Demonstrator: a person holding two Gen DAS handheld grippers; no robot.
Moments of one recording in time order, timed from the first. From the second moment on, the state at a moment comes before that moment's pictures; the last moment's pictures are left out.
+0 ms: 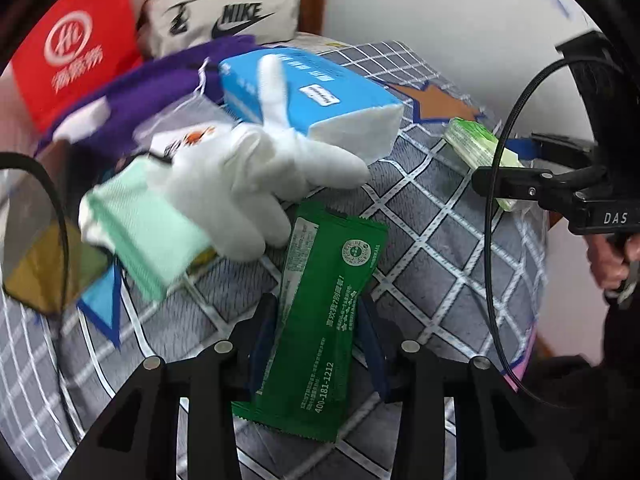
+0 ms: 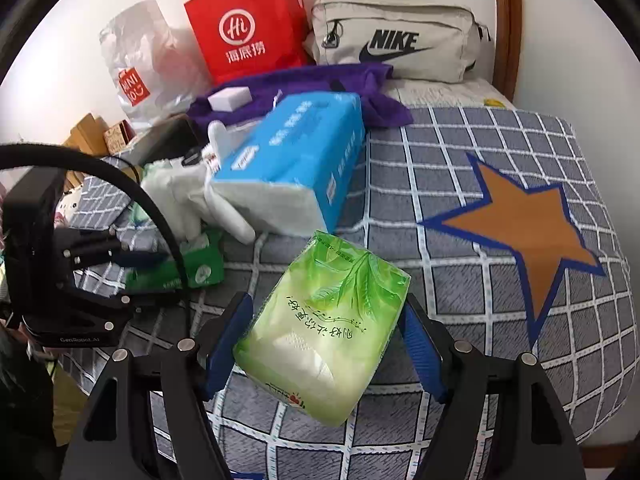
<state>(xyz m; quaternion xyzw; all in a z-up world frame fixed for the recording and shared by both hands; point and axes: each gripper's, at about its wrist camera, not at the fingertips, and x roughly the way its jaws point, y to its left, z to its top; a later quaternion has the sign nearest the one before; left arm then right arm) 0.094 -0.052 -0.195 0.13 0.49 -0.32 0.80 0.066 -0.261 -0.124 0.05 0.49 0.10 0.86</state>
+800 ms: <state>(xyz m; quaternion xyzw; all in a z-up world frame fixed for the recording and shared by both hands) 0.085 0.011 -0.124 0.04 0.46 -0.24 0.86 0.108 -0.238 -0.063 0.04 0.45 0.16 0.88</state>
